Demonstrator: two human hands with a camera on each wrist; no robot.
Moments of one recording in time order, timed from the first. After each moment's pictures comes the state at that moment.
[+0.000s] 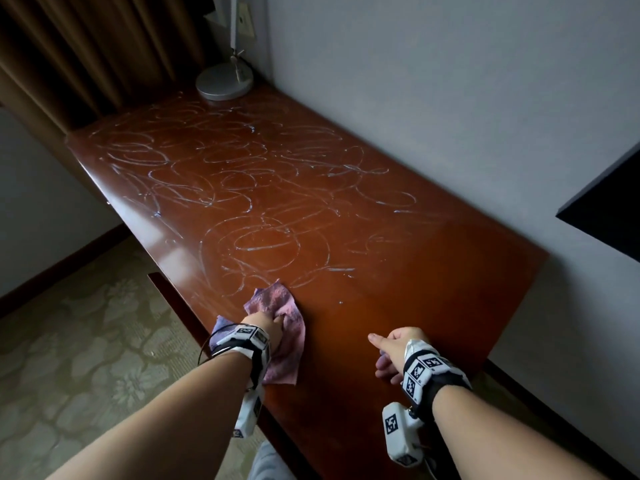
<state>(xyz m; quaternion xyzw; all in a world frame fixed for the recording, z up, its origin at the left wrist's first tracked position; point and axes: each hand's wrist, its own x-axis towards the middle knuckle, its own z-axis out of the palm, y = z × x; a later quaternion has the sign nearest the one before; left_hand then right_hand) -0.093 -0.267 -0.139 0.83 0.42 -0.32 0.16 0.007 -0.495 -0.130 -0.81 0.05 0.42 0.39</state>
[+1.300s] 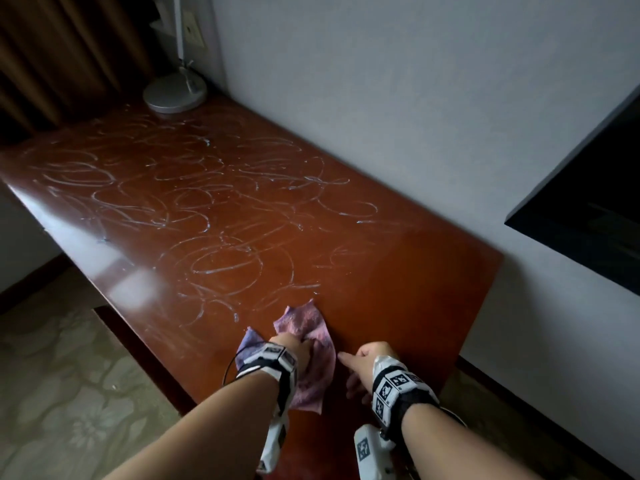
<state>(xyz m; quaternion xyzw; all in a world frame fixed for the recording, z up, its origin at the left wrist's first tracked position) -0.030 -0.338 -0.139 0.84 0.34 -0.37 0.20 0.009 -0.493 -0.140 -0.81 0.07 0.43 0.40</state>
